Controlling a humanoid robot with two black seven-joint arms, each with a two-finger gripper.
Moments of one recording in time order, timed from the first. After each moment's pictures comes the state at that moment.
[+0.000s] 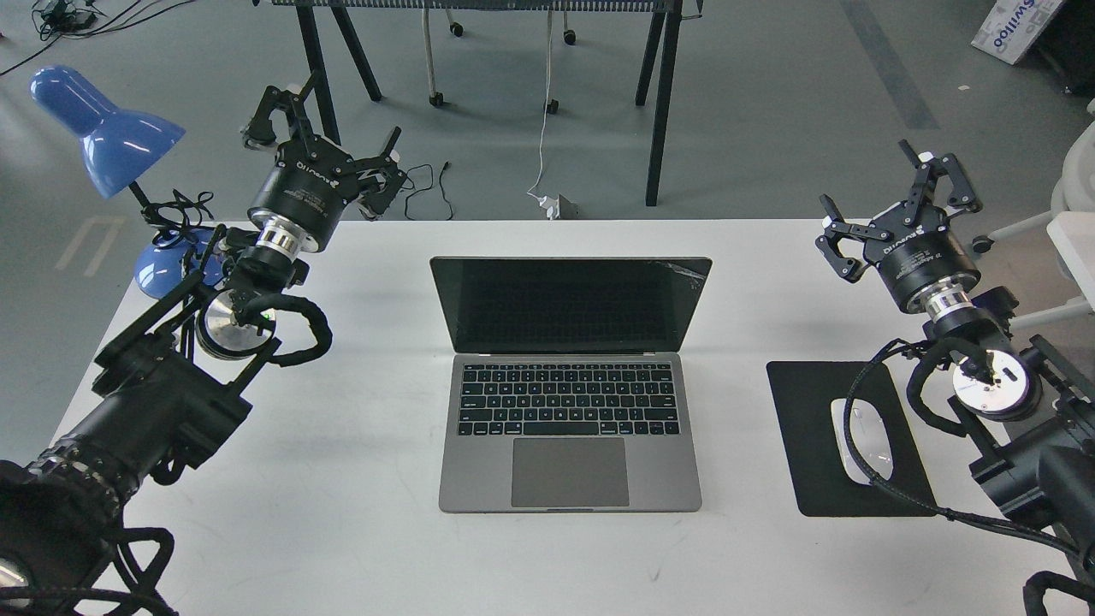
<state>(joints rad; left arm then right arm) -0.70 0.20 -0.95 -0.74 -0.06 -0.47 -0.27 0.52 -0.33 1.11 0.74 -0.13 0.47 0.20</state>
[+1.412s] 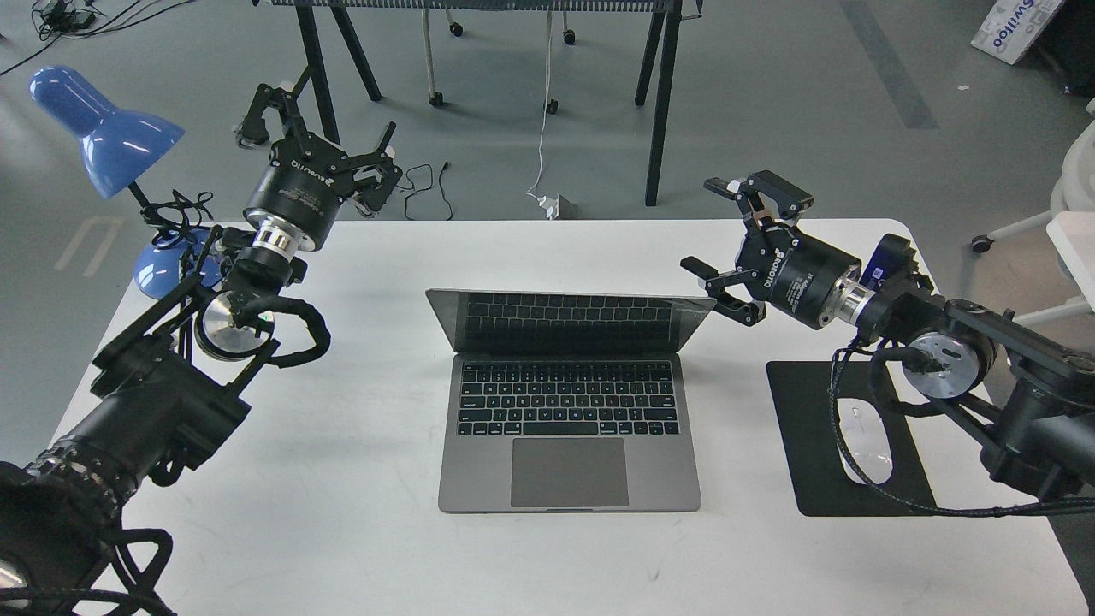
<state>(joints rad) -0.70 0.20 -0.95 -0.74 -0.06 -0.49 -0.29 0.73 -0.50 0.47 1.04 -0.18 0.44 0.16</state>
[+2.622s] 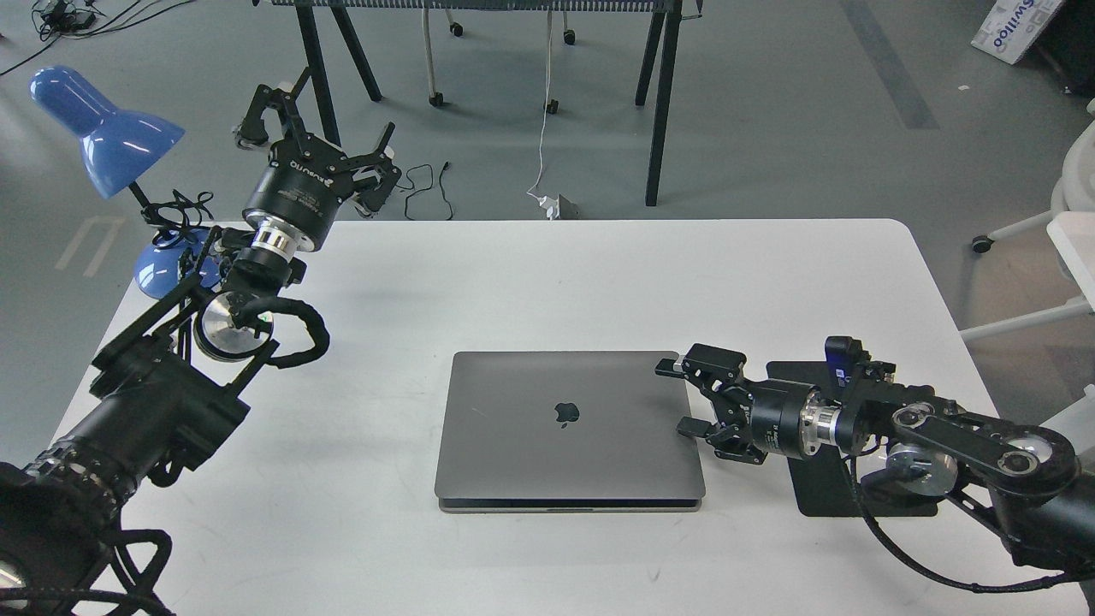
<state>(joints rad) -0.70 0.20 -0.95 -0.74 -0.06 -0.49 -0.30 0.64 -0.49 0.27 1.02 -0.59 0.45 0.16</state>
